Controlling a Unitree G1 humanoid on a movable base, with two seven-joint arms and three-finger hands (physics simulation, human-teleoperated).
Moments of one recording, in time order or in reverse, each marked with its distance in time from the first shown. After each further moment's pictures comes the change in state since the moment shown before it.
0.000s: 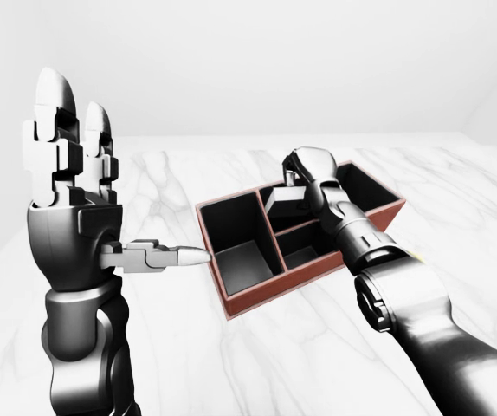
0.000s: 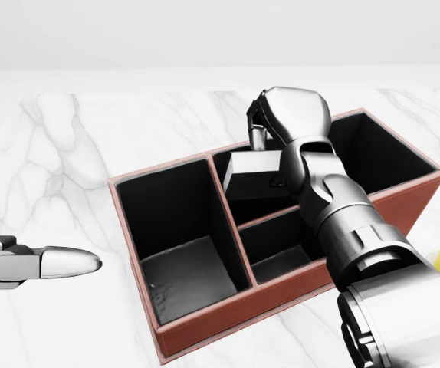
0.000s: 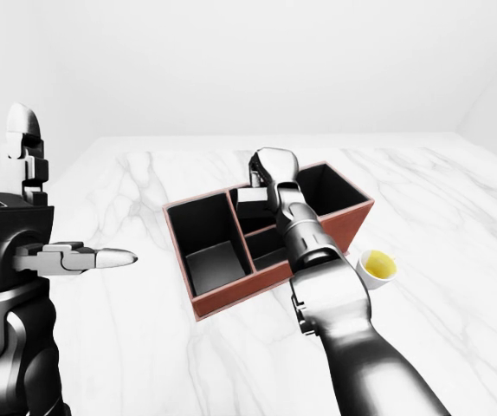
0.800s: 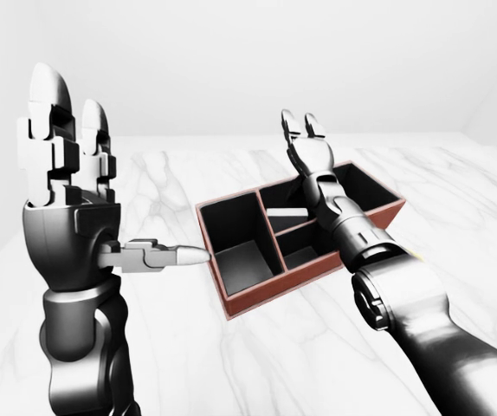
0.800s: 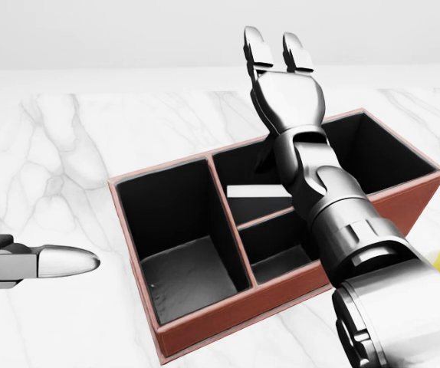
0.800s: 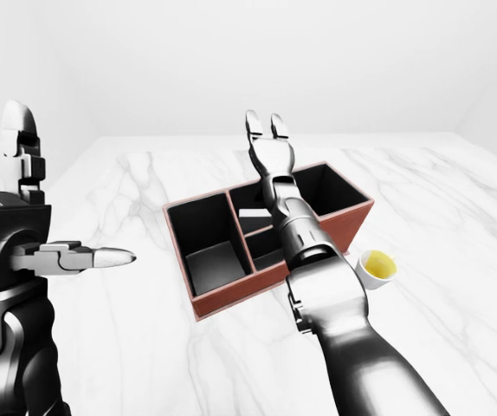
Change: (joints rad) left arm -0.007 0.002 0.004 -0.004 -0.005 0.000 0.001; right arm -0.026 0.018 -0.009 -0.023 -0.006 0.000 -0.045
